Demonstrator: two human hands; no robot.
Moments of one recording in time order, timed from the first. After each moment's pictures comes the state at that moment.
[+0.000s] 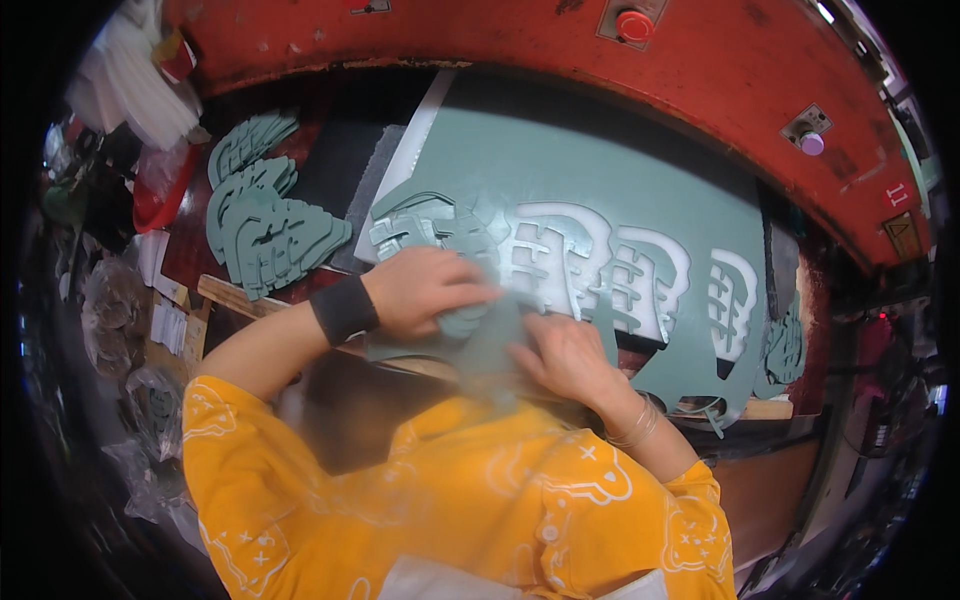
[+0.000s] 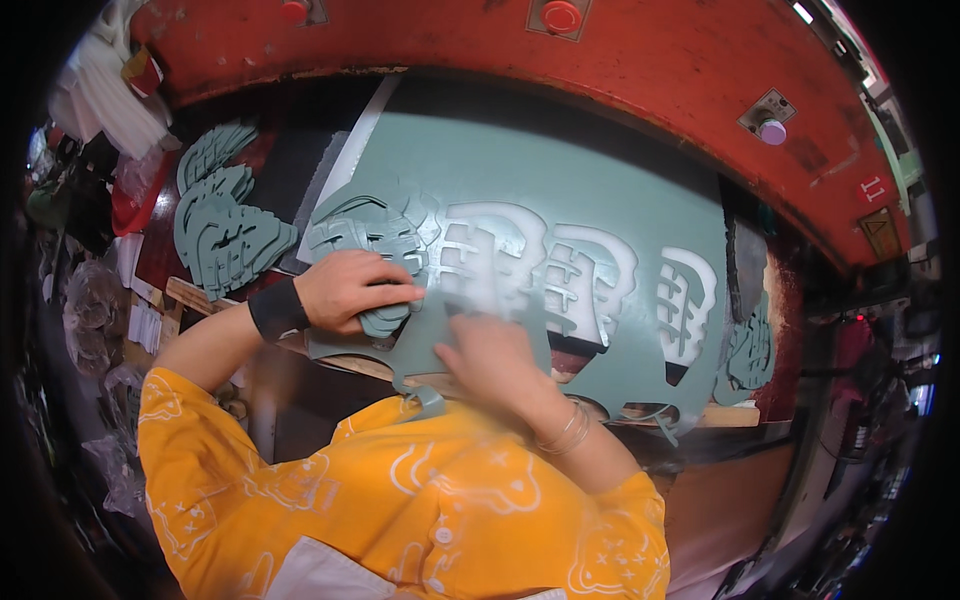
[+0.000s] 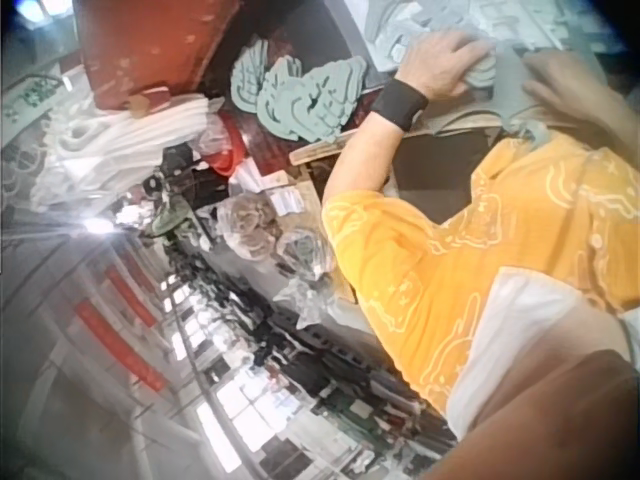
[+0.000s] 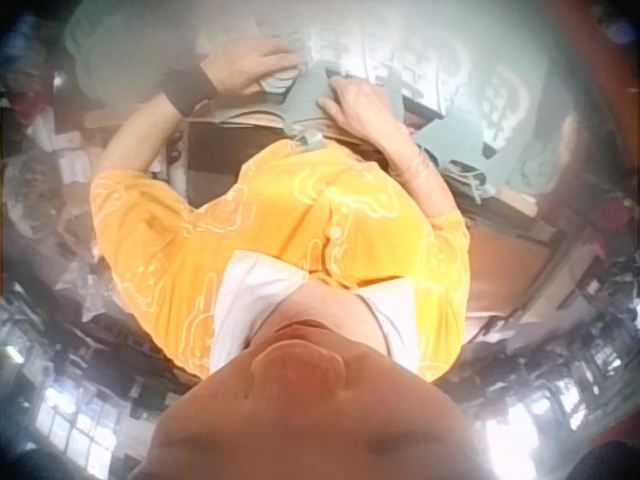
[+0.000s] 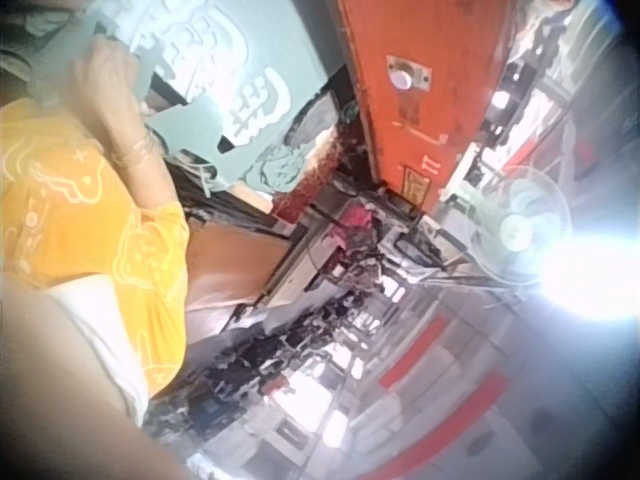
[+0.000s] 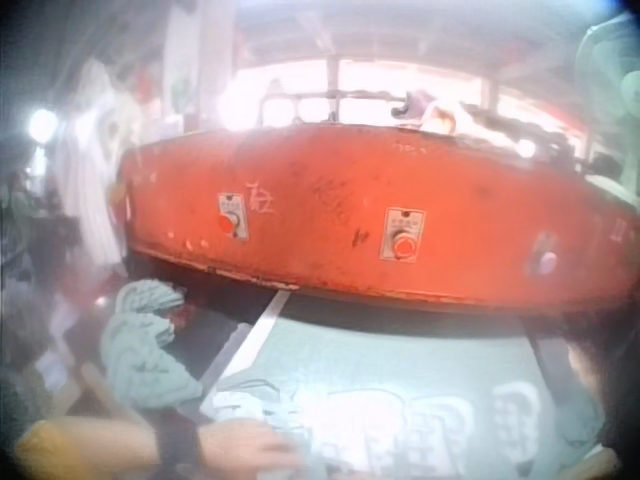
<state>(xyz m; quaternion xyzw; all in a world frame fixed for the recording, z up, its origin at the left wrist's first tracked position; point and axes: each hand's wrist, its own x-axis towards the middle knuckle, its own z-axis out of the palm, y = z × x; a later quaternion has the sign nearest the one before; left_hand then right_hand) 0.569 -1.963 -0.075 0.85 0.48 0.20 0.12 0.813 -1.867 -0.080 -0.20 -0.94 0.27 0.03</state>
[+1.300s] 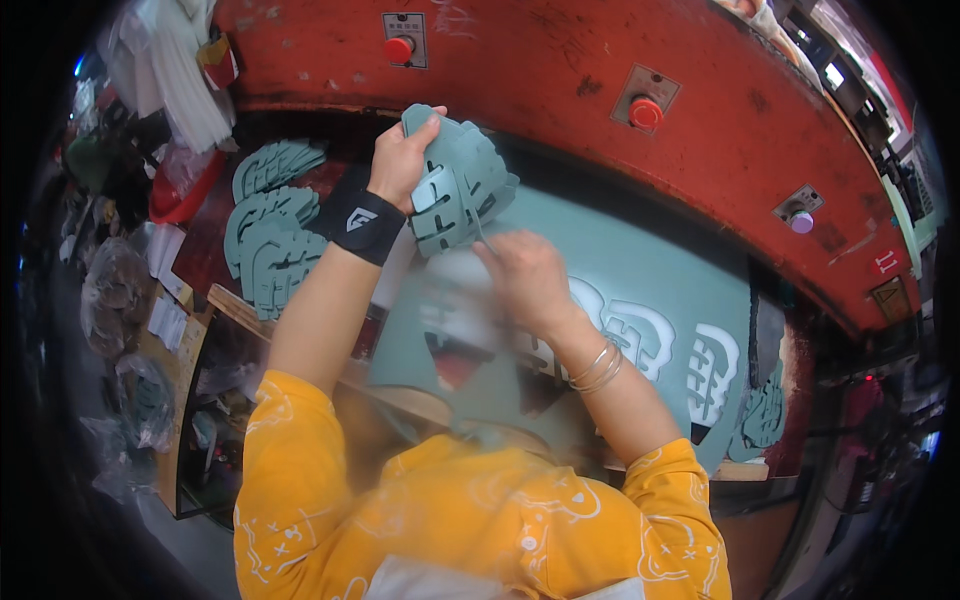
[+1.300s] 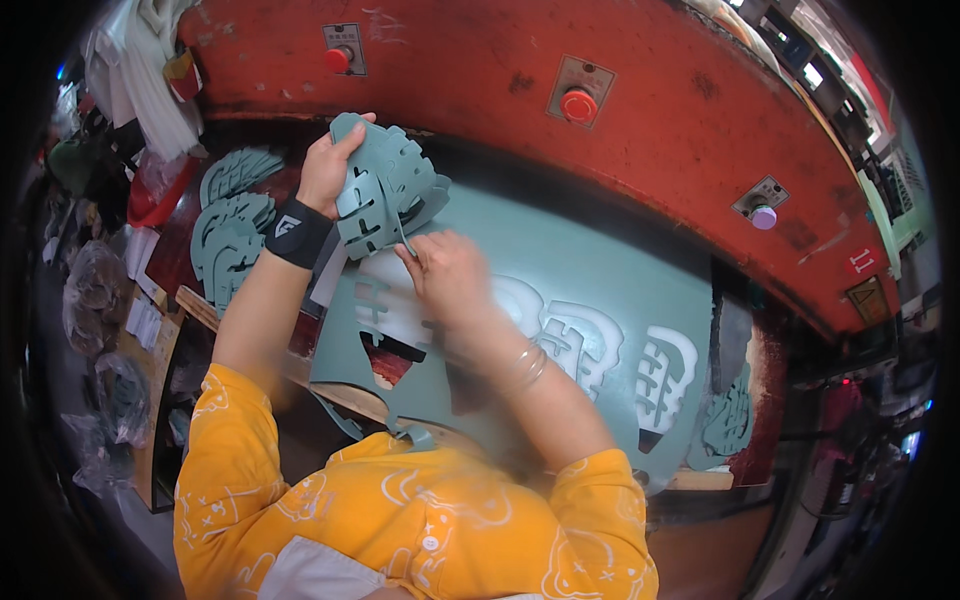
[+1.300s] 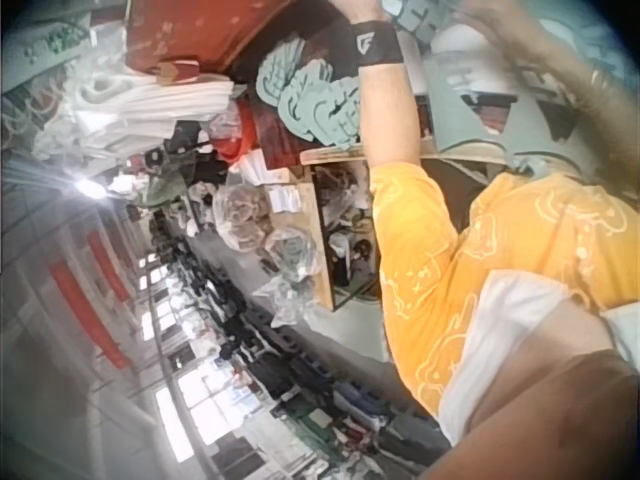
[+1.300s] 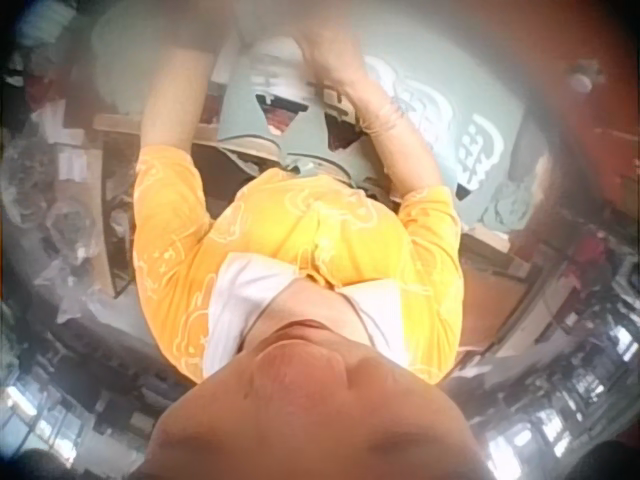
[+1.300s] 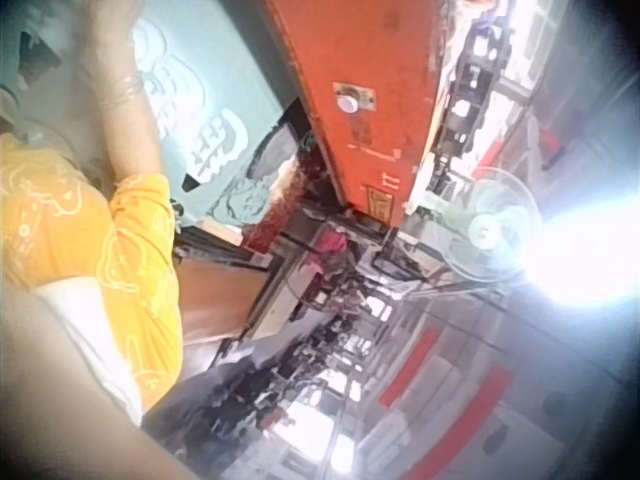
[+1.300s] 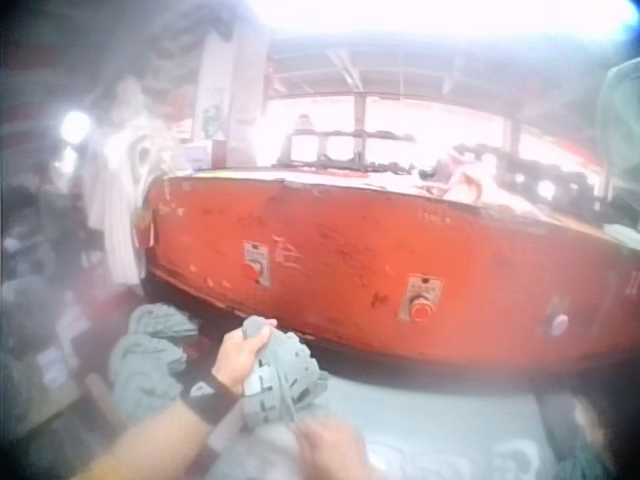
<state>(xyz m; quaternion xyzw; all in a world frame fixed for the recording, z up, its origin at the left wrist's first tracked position) 0.490 -1.862 -0.009 0.23 0.47 0.80 0.29 0.685 -1.803 -0.050 -0.08 -0.92 0.18 0.35</state>
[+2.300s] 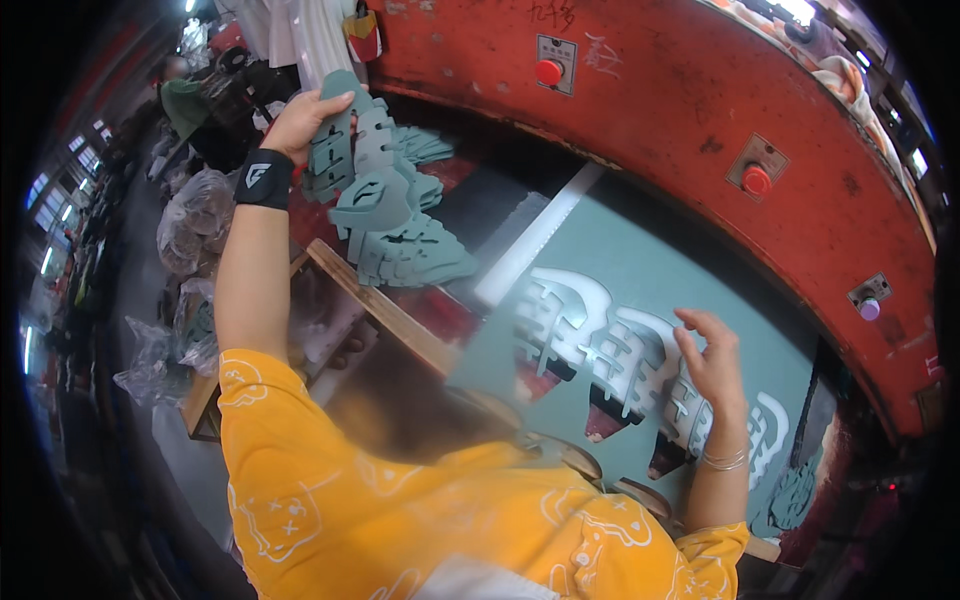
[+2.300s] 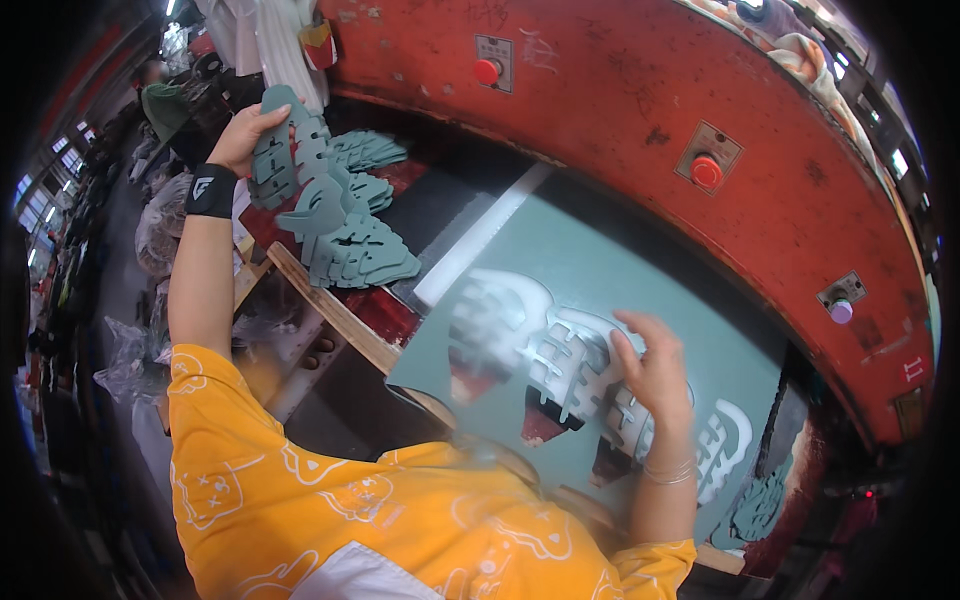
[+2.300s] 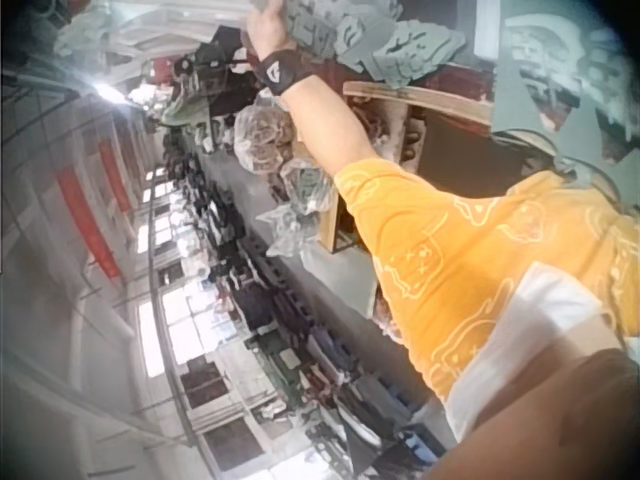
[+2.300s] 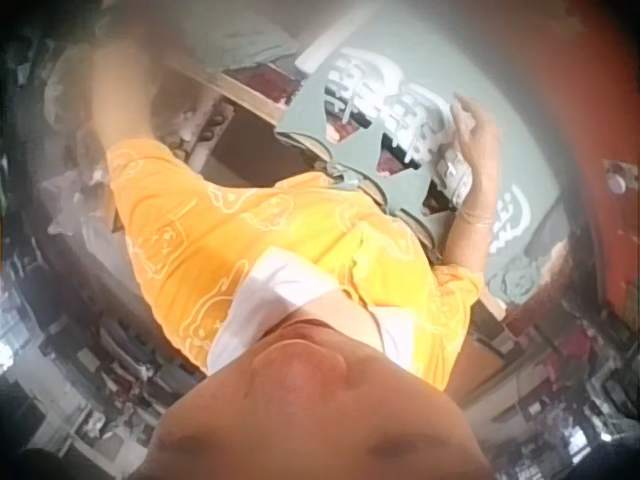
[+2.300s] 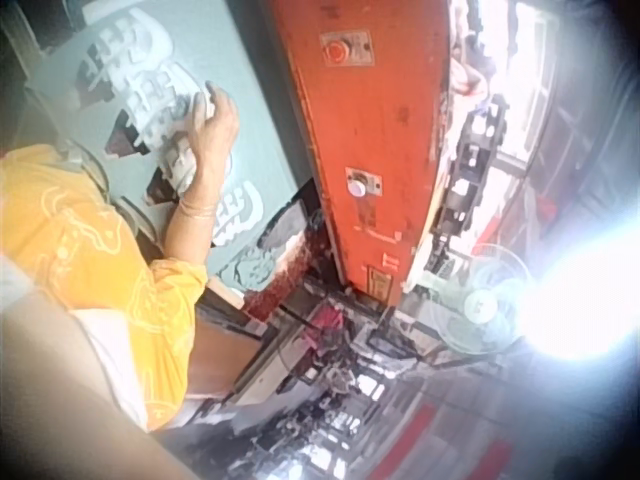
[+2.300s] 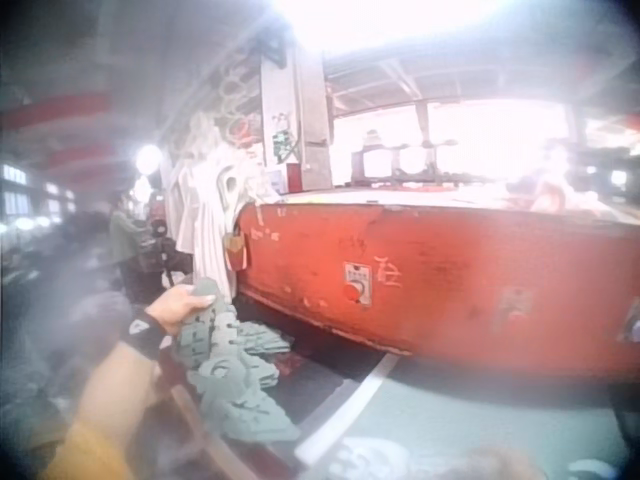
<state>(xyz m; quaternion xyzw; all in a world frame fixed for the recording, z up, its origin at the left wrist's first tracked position) 0.349 -2.101 0.094 0.28 0.72 0.60 0.19 0.797 -1.743 -0.034 -0.15 -0.93 0.27 0.22</state>
